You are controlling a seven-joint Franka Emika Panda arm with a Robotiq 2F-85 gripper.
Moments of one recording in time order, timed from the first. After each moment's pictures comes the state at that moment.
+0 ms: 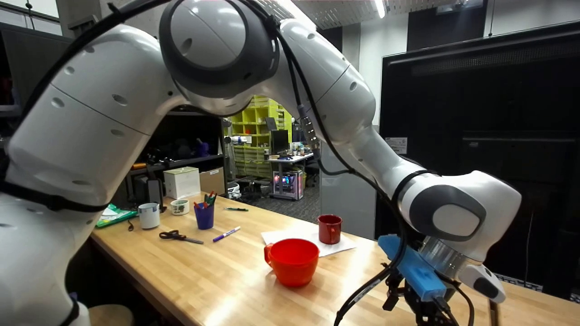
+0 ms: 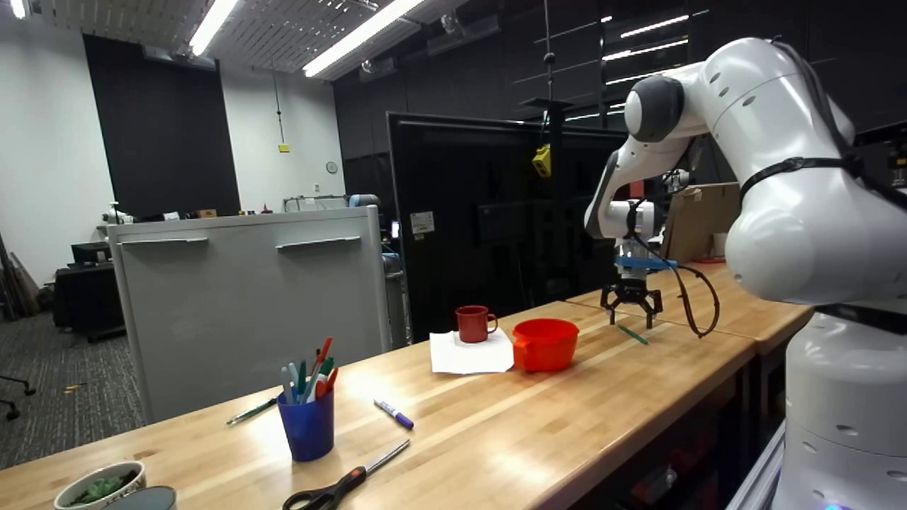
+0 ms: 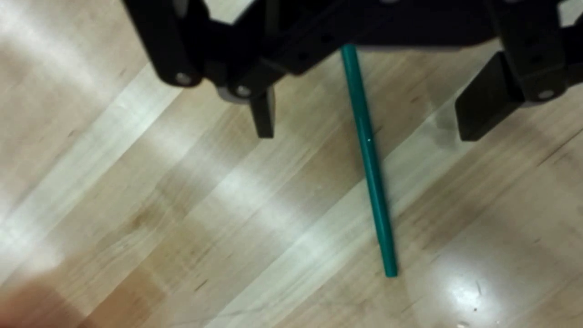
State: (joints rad) arm -0.57 0.58 -0.26 -1.76 0.31 1.96 -0.15
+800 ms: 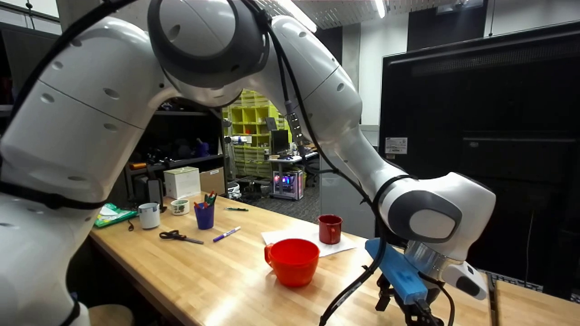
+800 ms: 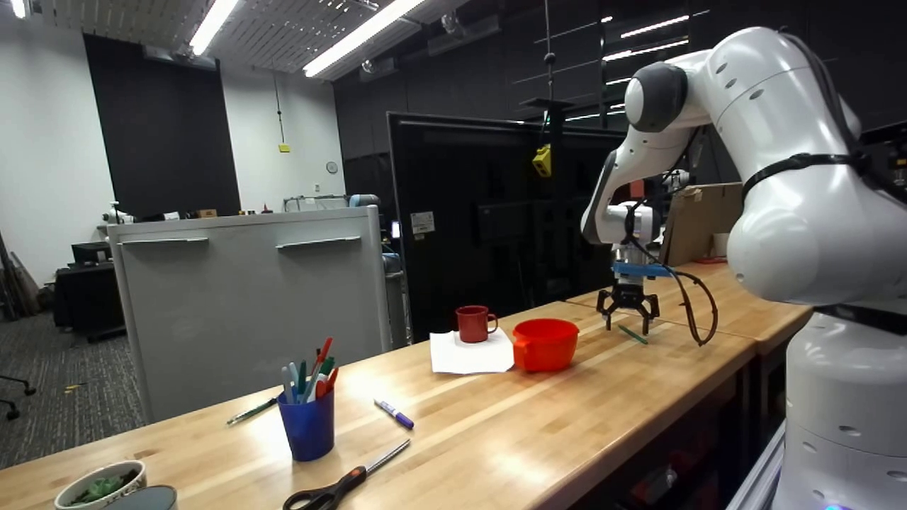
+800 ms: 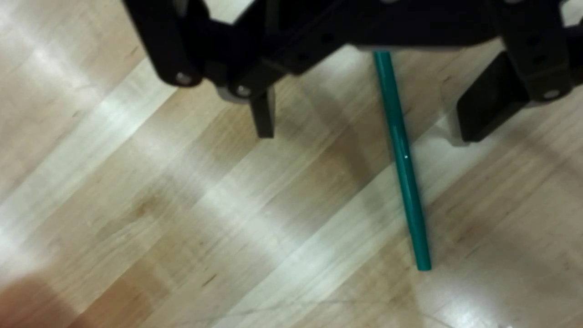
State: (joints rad) arm -0.54 0.53 -0.24 -1.87 0.31 2.10 -0.15
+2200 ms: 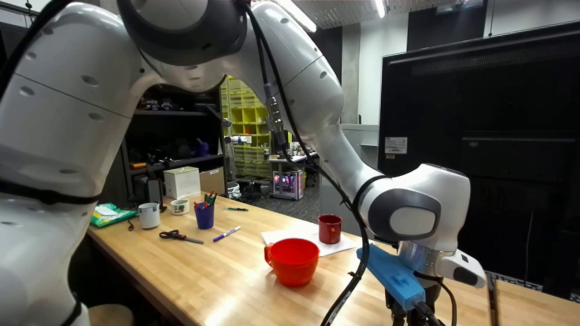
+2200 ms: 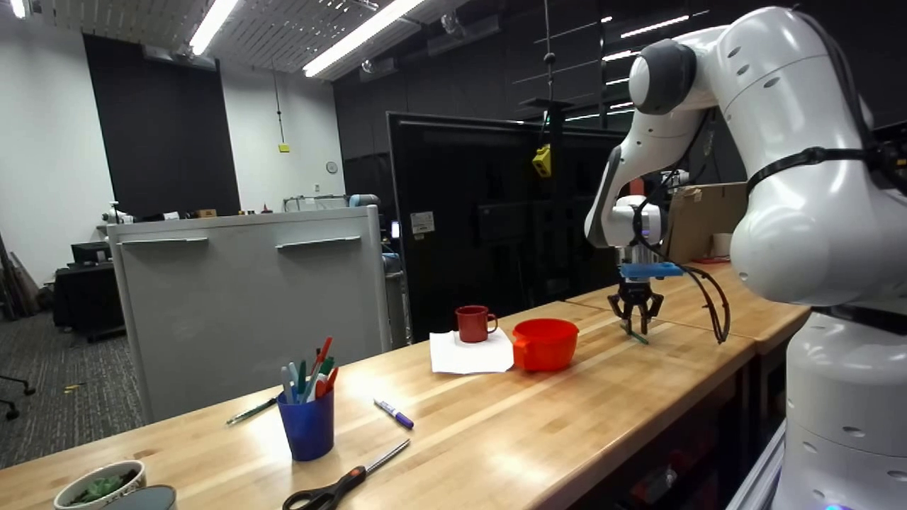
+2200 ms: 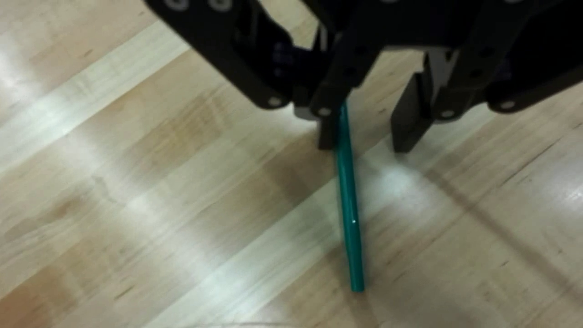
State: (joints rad) arm -0.49 0.43 -0.28 -2.03 0.20 2.35 -0.15
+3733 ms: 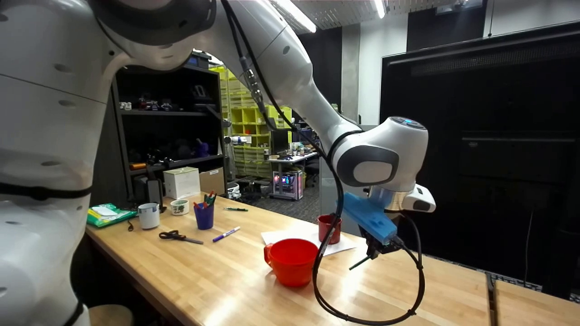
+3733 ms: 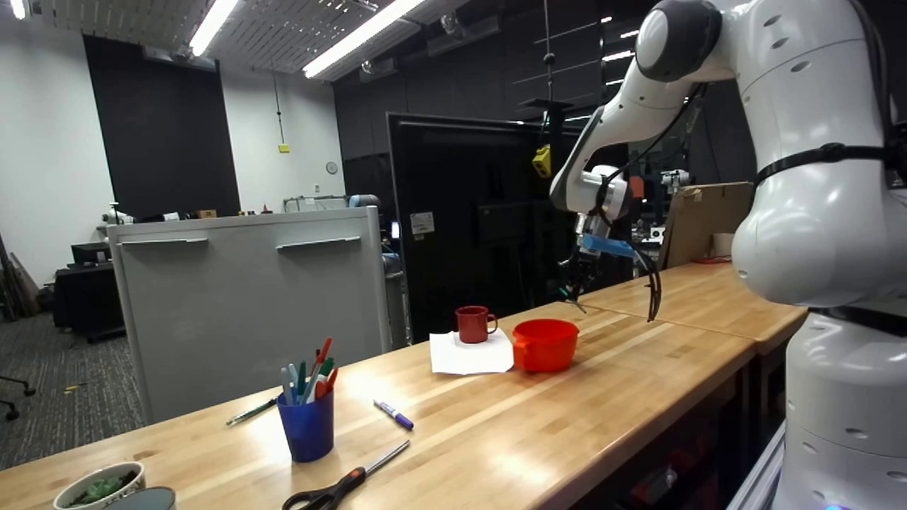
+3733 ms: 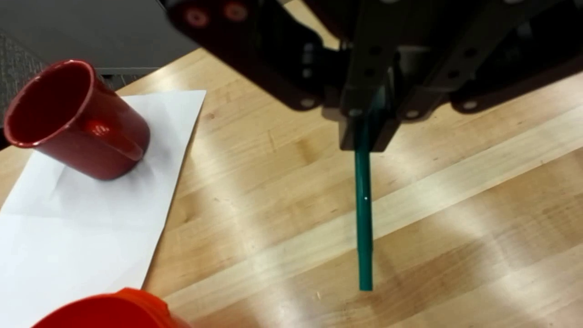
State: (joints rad) arm -0.45 0.27 -0.13 -2.04 0.46 2.37 -0.44
